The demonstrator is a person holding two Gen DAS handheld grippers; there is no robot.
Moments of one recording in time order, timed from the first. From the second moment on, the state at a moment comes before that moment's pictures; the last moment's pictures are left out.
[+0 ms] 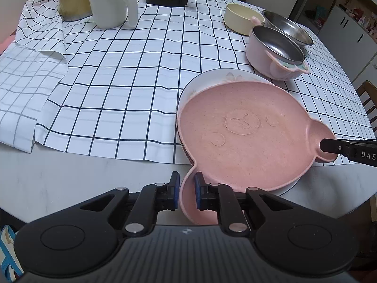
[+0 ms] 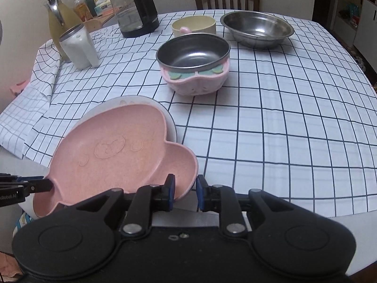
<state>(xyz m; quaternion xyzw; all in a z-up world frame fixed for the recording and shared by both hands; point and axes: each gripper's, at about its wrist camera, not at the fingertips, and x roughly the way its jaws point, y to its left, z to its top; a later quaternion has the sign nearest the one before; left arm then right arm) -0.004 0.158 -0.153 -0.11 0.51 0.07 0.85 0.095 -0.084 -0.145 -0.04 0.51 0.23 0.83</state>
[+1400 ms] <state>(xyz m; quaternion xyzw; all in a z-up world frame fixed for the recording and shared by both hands) 0.016 0.079 -0.044 -0.06 0.35 0.05 0.93 0.084 -0.118 -0.046 -0.05 0.39 0.28 0.88</state>
